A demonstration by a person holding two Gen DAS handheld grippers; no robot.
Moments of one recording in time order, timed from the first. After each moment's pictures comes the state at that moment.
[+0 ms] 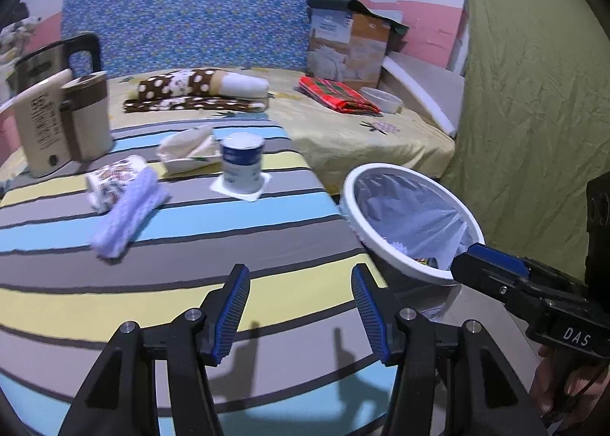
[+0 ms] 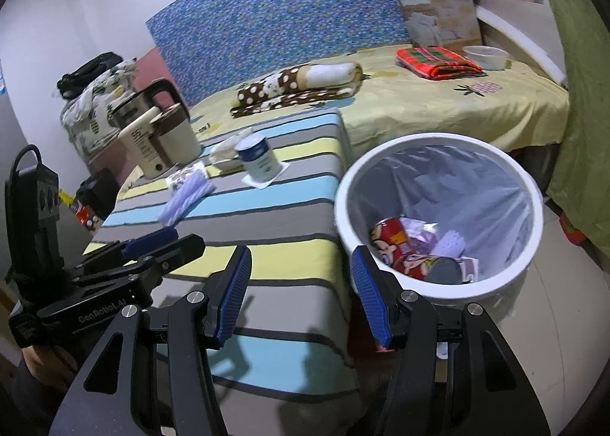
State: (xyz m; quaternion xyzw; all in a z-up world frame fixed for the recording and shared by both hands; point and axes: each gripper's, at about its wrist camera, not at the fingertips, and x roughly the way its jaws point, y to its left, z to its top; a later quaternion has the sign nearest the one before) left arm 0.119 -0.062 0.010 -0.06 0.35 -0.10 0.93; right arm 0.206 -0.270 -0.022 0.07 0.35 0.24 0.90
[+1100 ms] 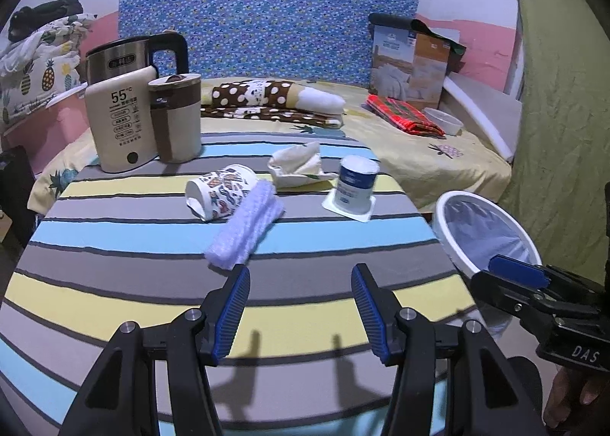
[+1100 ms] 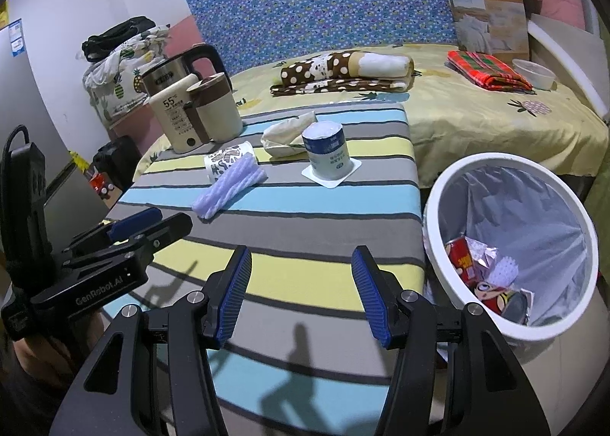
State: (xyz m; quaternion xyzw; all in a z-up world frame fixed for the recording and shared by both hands) left arm 0.121 0.014 0.018 -0.07 0.34 0.01 0.94; right arm 0.218 -0.196 -0.019 0.03 0.37 0.28 0.89
